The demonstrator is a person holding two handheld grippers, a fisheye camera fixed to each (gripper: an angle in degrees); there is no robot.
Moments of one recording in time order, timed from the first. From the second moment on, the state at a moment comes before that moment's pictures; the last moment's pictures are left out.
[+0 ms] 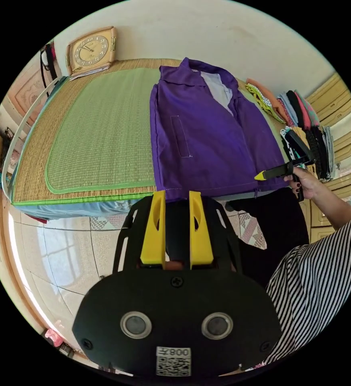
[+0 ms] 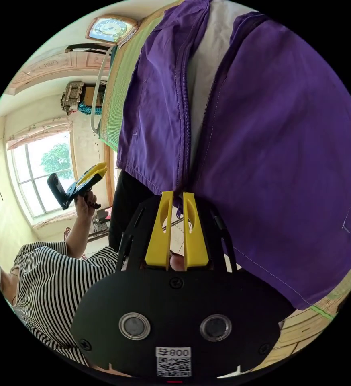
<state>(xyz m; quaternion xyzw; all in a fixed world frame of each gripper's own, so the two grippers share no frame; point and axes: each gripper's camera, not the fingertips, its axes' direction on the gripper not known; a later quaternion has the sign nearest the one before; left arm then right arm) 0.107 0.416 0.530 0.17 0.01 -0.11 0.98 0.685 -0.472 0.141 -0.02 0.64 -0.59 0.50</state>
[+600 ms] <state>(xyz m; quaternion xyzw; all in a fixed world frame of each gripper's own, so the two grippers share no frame) 0.171 0.217 0.607 0.12 0.13 0.07 0.98 0.653 -0.443 0.172 -0.05 0.63 -0.62 0.47</state>
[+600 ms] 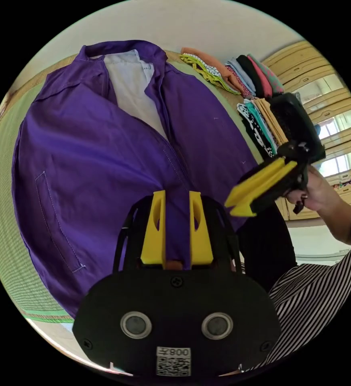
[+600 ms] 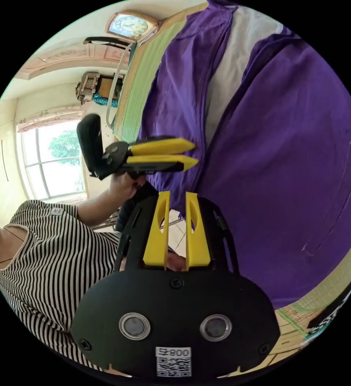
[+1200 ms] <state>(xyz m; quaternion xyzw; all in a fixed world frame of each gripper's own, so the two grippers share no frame) 0.130 0.190 0.639 0.13 0.20 0.06 0.97 0.437 -0.455 0.425 0.21 0.61 -0.70 0.30</state>
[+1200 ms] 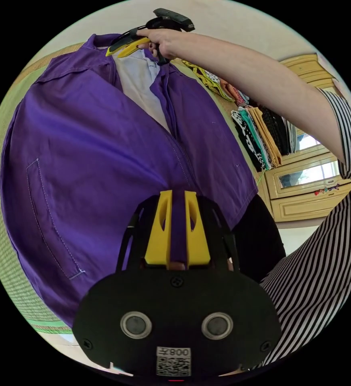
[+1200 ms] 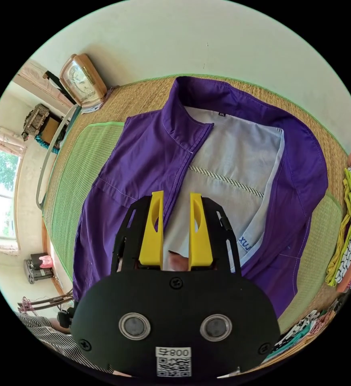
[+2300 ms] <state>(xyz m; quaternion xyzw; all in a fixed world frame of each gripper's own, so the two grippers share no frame) 0.117 0.160 0.672 0.10 0.26 0.08 0.96 0.451 -0.377 0.358 0.25 0.56 -0.72 0.31</state>
